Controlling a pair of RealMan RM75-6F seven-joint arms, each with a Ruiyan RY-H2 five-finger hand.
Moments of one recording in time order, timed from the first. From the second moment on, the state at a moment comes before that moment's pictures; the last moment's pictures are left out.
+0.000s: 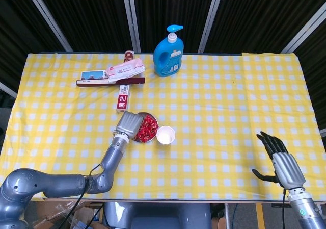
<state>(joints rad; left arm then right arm) -1.07 -1.79 -0.20 -1.34 0.50 1.01 0.97 0.16 -1.07 0.00 -1.70 -1.55 1.33 0.23</state>
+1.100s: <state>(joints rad) -1.09 -1.65 -0.28 -1.63 0.64 1.10 0.90 0.16 -1.07 0.00 -1.70 -1.54 1.33 0.23</state>
